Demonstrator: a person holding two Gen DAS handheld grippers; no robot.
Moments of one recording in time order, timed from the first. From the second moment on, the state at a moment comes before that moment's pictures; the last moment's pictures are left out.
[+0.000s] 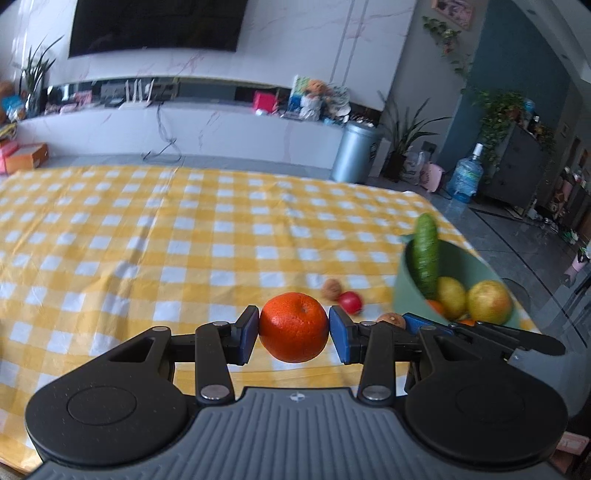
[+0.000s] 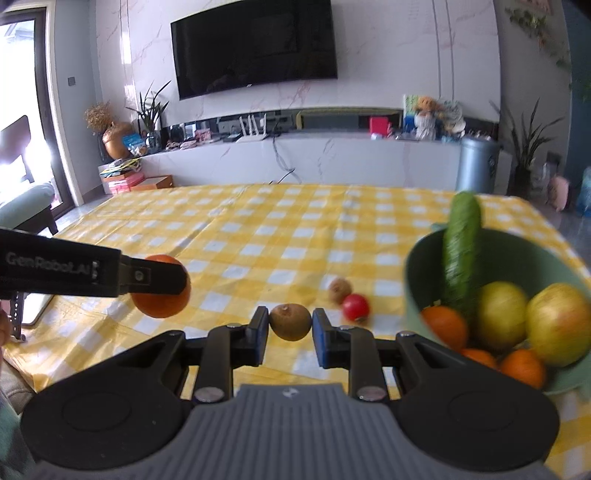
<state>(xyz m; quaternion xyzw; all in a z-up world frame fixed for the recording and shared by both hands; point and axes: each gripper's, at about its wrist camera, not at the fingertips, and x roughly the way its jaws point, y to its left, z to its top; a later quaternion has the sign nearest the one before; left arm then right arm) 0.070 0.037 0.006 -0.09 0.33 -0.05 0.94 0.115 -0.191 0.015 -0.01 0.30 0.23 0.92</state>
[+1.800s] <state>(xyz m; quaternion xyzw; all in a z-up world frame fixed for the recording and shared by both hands) 0.183 -0.095 -0.017 -0.06 0.40 -0.24 0.88 0.181 -0.325 0.016 0.04 0.38 0.16 0.91</state>
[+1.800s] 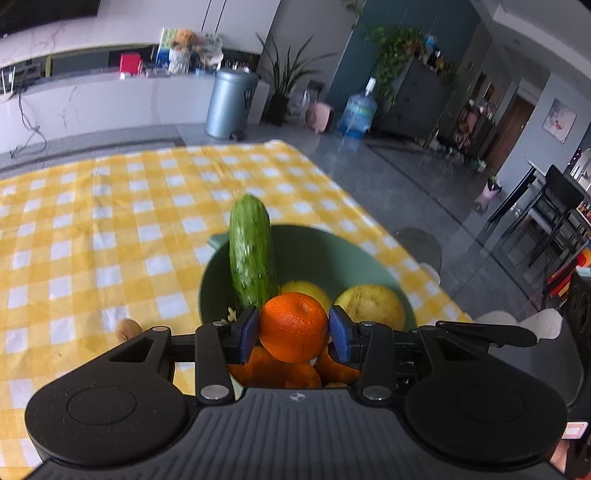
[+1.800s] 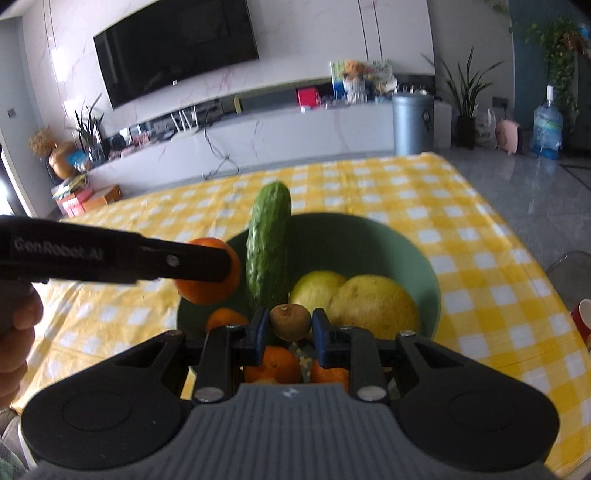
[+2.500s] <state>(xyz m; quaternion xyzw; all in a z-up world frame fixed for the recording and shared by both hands) 0.190 -0.103 -0.036 -0.08 0.43 -0.24 0.87 0.186 -0.321 0.009 0.03 0.41 0.16 0.90</state>
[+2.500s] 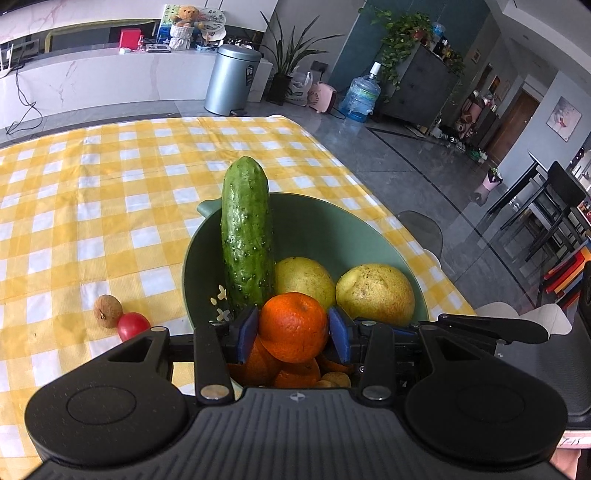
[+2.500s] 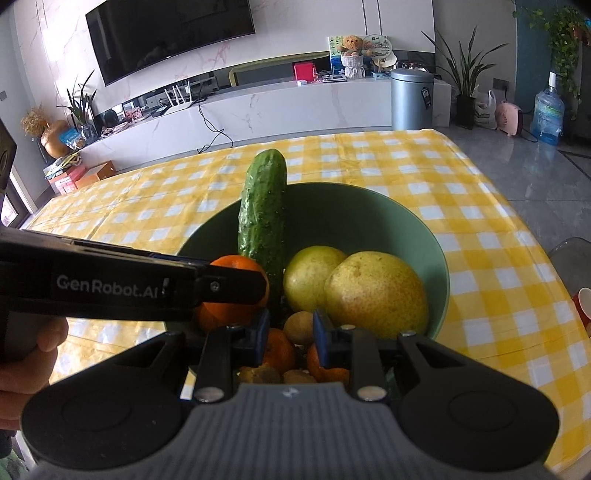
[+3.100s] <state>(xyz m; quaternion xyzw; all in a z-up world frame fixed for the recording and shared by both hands) 0.159 -0.090 -0.009 -0.05 0.40 -0.22 0.89 0.181 -0.320 0.013 0.03 0.40 0.16 0.90</state>
